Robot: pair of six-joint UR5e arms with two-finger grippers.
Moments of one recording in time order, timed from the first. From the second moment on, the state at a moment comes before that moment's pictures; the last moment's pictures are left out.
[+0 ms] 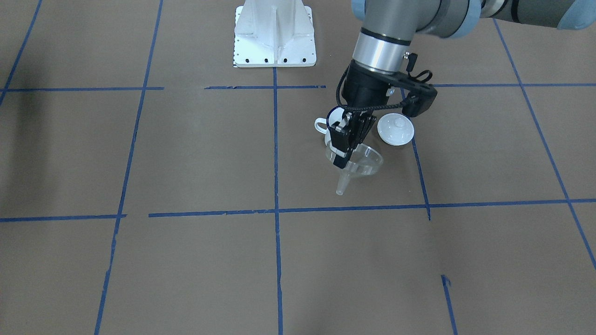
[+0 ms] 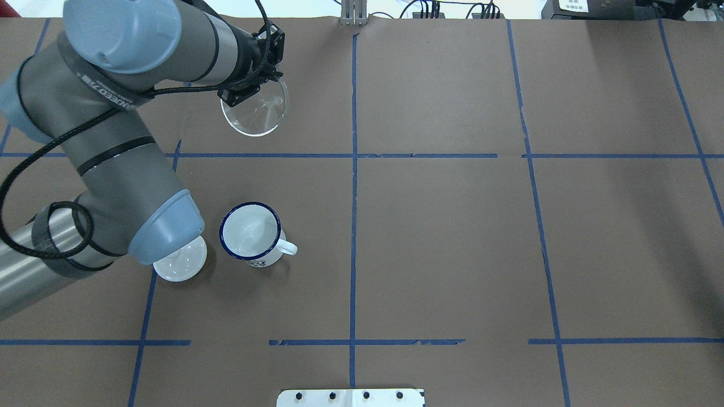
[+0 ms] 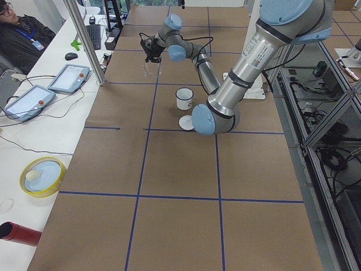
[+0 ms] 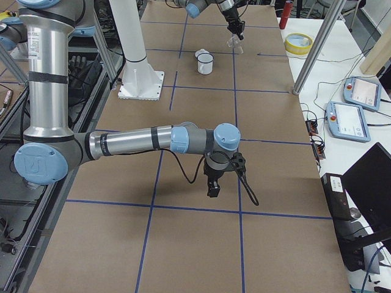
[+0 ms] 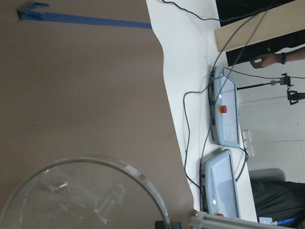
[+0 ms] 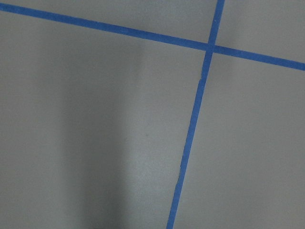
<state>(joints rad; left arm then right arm) -0.76 -2.27 -1.90 -1.61 -1.72 -1.86 1.45 -1.63 1.79 -1.79 2.31 -0.13</state>
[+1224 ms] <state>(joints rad) -0.56 -2.28 -1.86 -1.25 -1.88 -1.34 1.45 -1.63 1.79 -1.79 2.31 -0.13</state>
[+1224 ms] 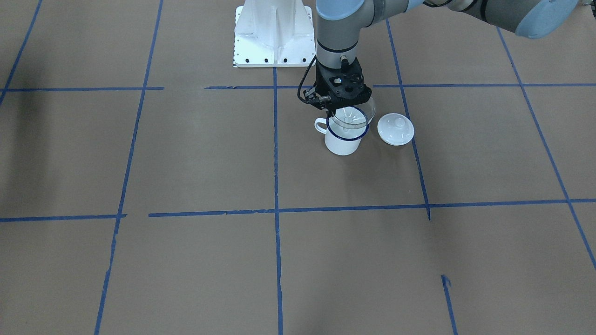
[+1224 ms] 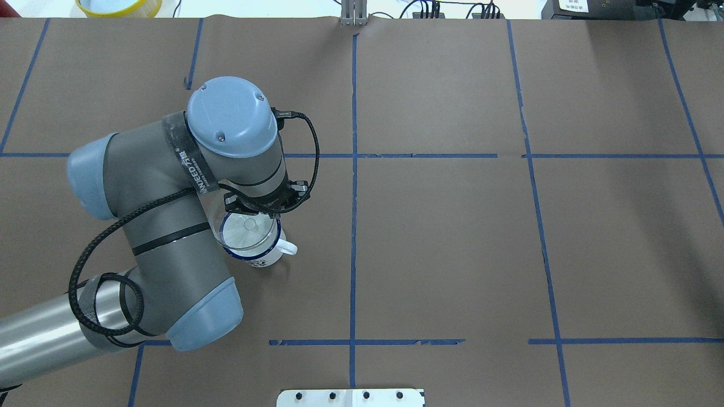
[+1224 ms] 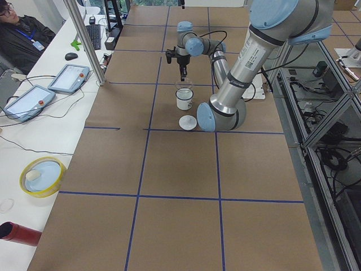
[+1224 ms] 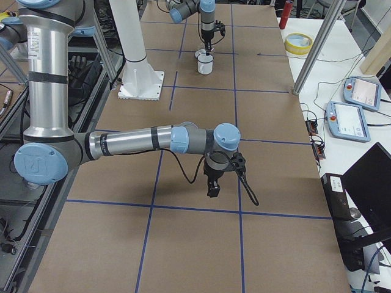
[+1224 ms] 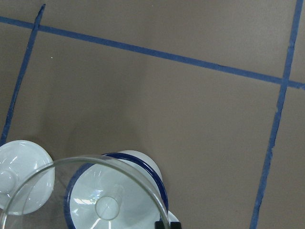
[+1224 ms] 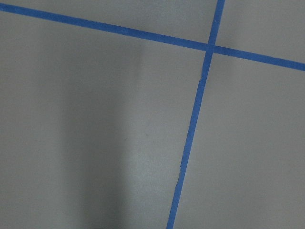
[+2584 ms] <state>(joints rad) -0.56 -2.20 -1.89 -1.32 -1.88 -1.23 1.45 -1.63 1.79 -1.79 2.31 -0.13</state>
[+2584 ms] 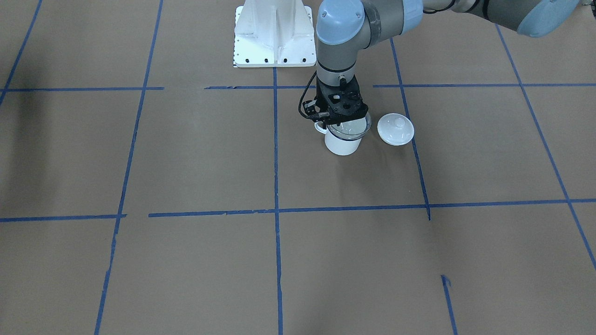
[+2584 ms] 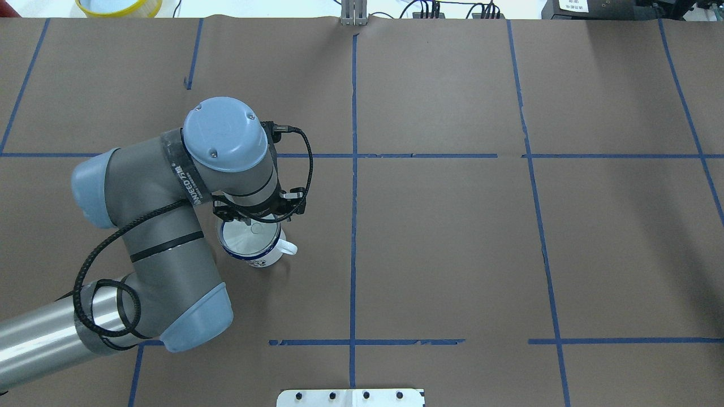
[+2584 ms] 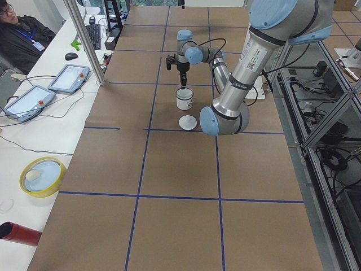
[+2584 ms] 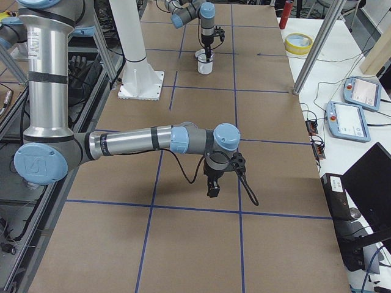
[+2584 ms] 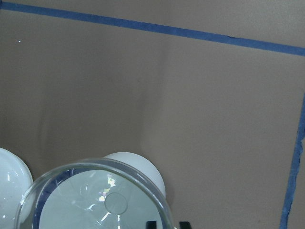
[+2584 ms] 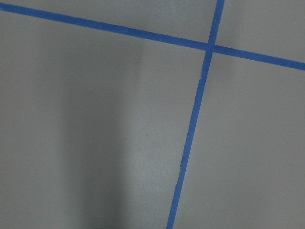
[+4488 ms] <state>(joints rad) -1.61 -1.38 -1.69 -1.74 -2.35 0.11 1.45 -1.63 1.79 -1.79 2.31 -0.13</state>
